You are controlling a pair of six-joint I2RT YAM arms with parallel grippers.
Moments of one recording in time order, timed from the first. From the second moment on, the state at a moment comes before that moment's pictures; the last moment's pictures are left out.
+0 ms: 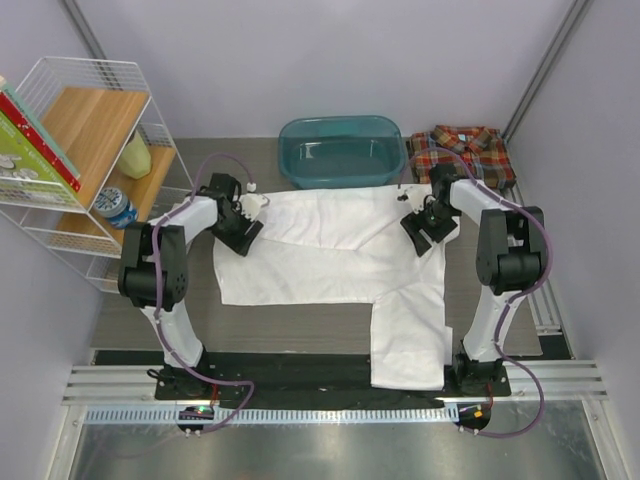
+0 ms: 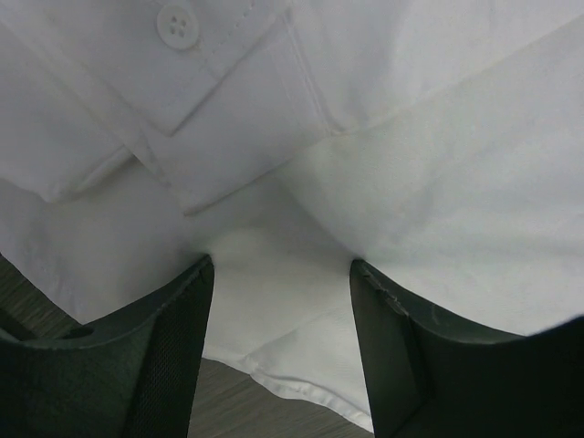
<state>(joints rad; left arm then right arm) -0.13 1.85 1.21 -0.62 0.17 0.54 0.06 1.94 1.36 -0.84 -0.17 -0.61</state>
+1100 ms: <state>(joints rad) -0.19 1.25 0.86 -0.87 0.36 0.71 0.45 1.52 0.88 -1.19 -0.23 -0.75</state>
